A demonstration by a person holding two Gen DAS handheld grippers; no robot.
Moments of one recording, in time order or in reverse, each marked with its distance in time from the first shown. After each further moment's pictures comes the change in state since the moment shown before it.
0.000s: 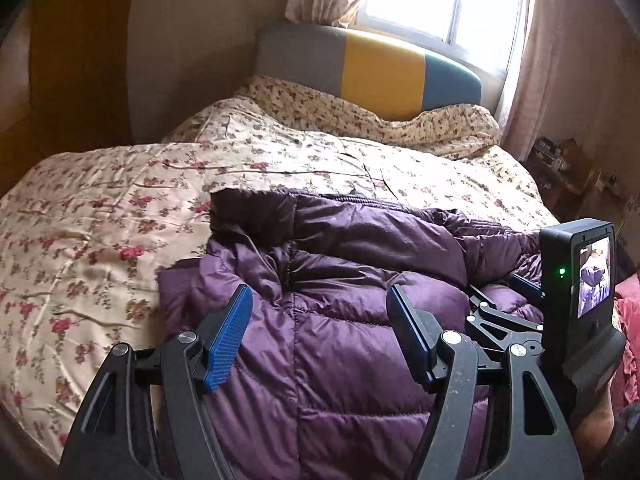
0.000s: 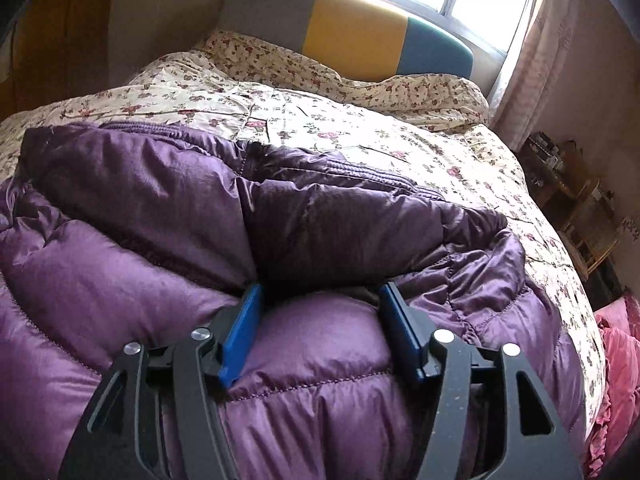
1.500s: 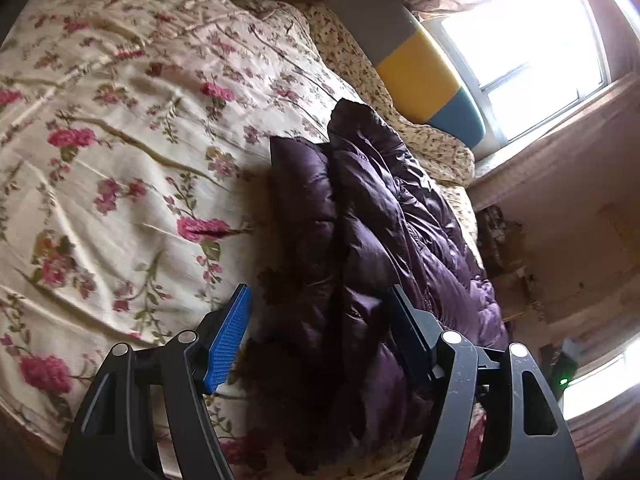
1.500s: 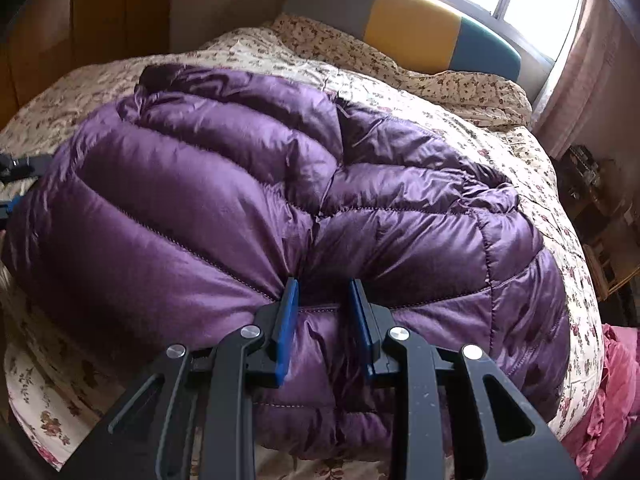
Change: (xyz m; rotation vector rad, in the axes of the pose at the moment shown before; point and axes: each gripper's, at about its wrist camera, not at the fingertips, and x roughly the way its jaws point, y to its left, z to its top) left arm 0.002 0.145 -0.062 -0.524 0.214 -0.370; right arm -0.076 0.016 -0.064 -0.149 0.080 0.155
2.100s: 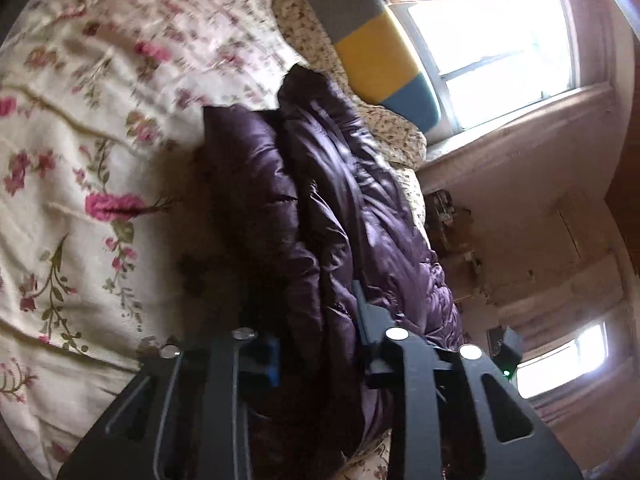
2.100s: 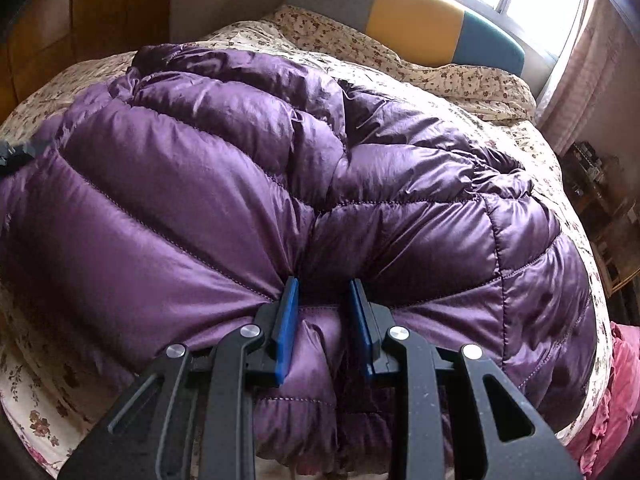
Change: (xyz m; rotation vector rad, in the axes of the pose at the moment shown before) left arm 0.015 -0.018 -0.003 0.013 0.074 -0.209; right arm 0.015 -0.003 -0.010 0.004 0.003 0.011
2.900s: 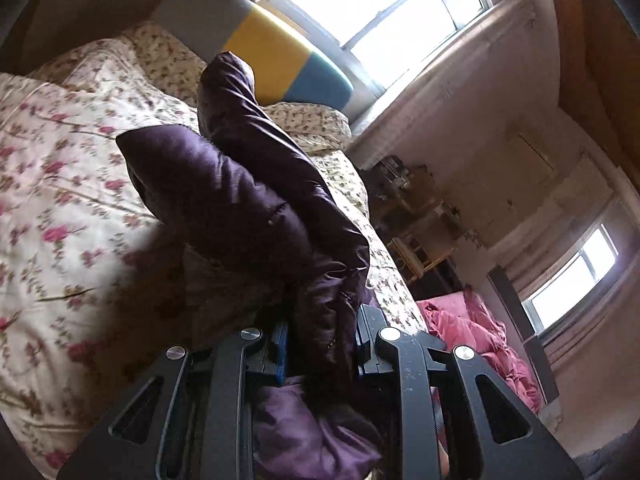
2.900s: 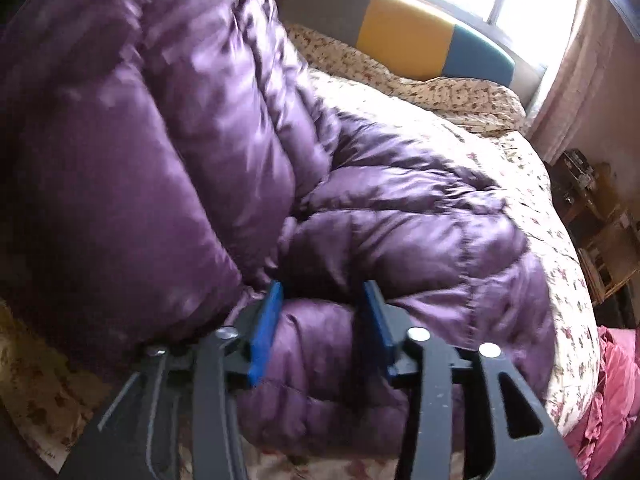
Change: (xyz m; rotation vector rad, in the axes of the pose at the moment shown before) left arm 0.050 -0.180 0.013 0.344 0.021 -0.071; right arm -0.033 -0.024 -0.004 0.011 -0.059 -0.026
